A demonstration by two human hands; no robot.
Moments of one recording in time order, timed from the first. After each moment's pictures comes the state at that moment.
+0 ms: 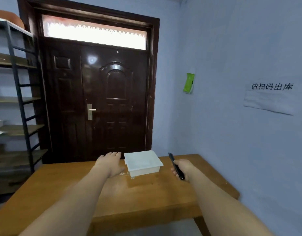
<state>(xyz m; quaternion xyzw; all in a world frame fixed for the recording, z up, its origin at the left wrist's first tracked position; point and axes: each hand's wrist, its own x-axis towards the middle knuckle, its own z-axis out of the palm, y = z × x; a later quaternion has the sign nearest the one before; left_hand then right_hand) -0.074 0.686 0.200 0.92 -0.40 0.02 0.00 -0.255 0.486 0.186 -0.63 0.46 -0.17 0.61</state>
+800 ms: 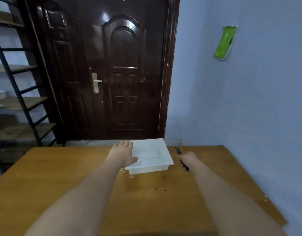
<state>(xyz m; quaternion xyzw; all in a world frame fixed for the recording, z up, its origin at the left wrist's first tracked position) 0.090 0.425 0.120 0.92 -0.39 -0.04 -0.05 -0.052 0.218 0.089 -0.70 0.49 -0.07 0.52</state>
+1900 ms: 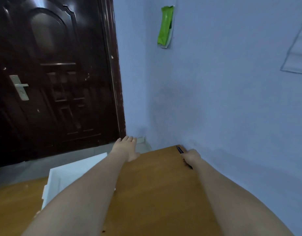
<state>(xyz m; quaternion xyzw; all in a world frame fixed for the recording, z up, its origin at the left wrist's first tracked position) 0.054 0.062 0.112 0.86 -0.51 -0.06 -0.06 -0.143 -0.089 0.070 -0.70 0.56 -0.12 0.44</state>
